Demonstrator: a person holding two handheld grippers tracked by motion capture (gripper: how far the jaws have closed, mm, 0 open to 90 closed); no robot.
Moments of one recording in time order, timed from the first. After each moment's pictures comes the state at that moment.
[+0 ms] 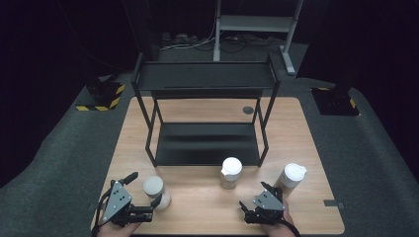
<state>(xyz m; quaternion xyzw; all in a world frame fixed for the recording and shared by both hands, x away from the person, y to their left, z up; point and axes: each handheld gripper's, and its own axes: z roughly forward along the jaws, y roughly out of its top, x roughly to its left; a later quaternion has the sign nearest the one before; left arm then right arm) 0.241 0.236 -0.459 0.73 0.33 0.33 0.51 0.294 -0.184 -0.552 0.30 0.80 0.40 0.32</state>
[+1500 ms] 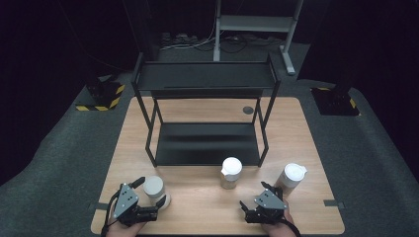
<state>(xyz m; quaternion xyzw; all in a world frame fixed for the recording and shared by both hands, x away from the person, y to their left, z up) 0.255 0.238 -0.502 0.73 0.36 0.30 0.50 0.296 -0.186 -0.551 0.31 0.80 0.40 0.31</state>
